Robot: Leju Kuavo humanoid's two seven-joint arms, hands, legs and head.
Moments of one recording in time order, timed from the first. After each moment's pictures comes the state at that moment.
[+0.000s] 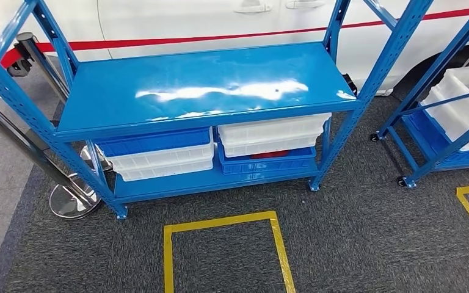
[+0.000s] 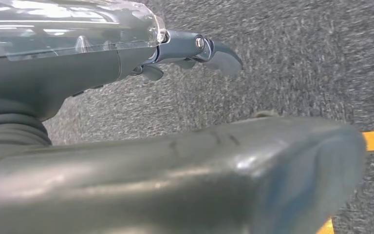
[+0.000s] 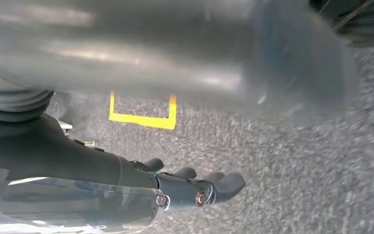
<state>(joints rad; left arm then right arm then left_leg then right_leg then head) -0.06 0.07 -1.24 -0.12 1.35 0.32 -0.38 -0.03 0.07 -0.62 -0.18 0.81 -0.18 0.01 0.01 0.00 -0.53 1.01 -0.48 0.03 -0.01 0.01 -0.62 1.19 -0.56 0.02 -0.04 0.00</state>
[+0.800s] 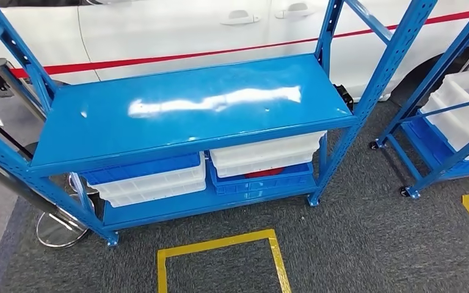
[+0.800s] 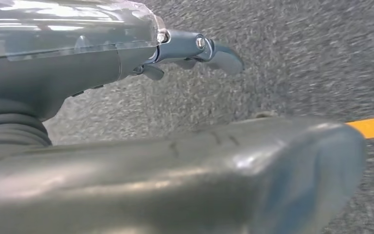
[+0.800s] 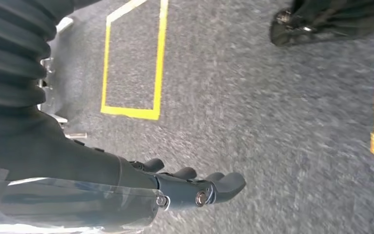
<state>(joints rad) -0.05 0.07 -1.24 -0.12 1.38 0.35 -0.39 -0.03 0.07 -0.62 -0.18 0.85 -0.17 0.02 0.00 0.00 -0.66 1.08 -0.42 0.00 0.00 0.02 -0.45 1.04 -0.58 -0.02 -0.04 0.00</state>
